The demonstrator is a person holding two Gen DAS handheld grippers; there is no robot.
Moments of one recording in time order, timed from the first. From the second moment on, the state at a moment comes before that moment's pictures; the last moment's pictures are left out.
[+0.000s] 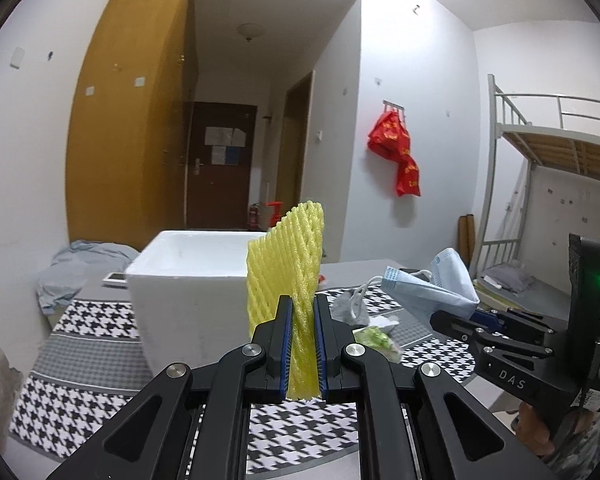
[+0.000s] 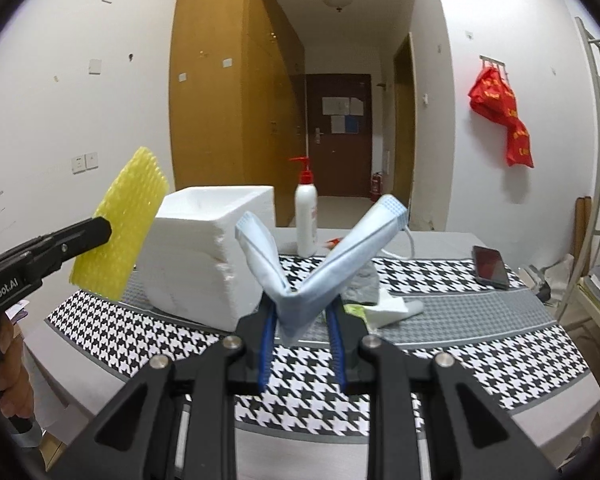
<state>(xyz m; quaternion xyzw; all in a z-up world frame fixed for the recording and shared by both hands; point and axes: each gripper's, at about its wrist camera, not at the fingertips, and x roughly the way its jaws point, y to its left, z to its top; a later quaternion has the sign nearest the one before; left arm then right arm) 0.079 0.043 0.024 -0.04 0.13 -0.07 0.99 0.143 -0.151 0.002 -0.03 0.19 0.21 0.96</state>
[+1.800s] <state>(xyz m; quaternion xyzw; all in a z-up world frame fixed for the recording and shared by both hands) 0.096 0.093 0.067 -0.04 0.10 0.00 0.99 0.177 -0.071 0.049 -0.06 0.16 0.28 0.94</state>
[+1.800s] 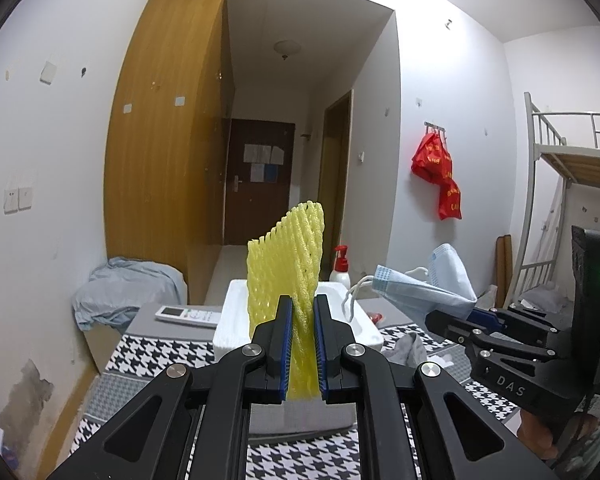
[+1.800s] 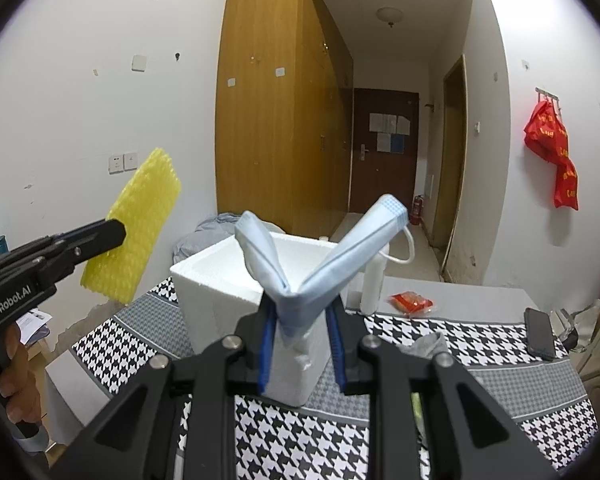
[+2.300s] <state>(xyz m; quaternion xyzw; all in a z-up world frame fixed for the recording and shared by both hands) 0.119 0.092 0.077 -0.03 0.10 0.00 0.99 0.203 -0.061 0.065 -0.06 0.16 0.28 0.94</state>
